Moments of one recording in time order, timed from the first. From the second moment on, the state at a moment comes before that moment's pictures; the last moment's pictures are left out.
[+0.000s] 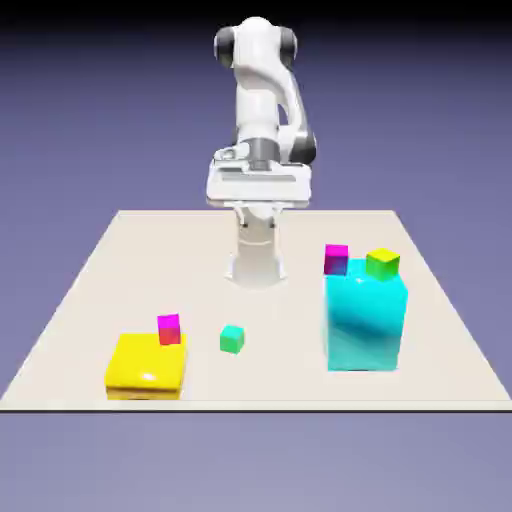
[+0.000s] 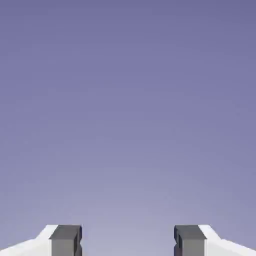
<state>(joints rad) 0.01 -0.55 0.00 -2.81 0.00 3.03 0.69</state>
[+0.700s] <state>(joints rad) -0.04 -0.14 -0.09 -2.88 -0.06 2.92 -0.22</state>
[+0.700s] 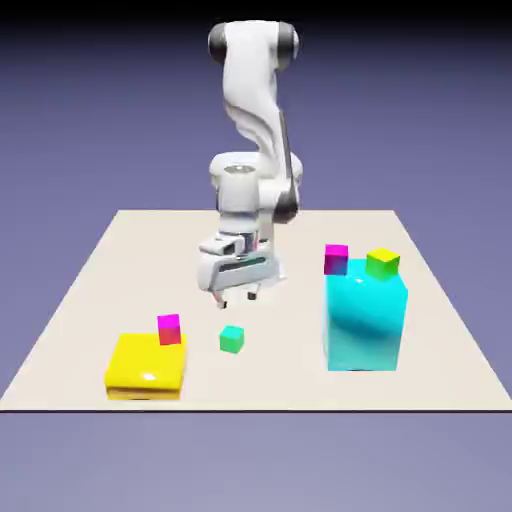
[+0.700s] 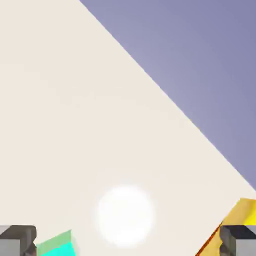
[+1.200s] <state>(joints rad) -0.09 0.24 -0.07 -2.85 -0.03 3.09 -0.54</state>
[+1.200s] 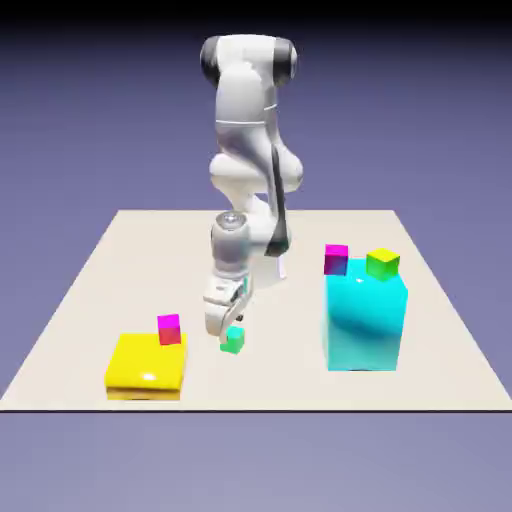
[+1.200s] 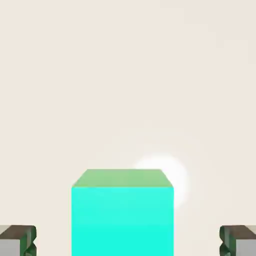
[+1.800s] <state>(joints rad) -0.11 -0.01 -0.04 -2.78 -0.15 2.73 -0.43</state>
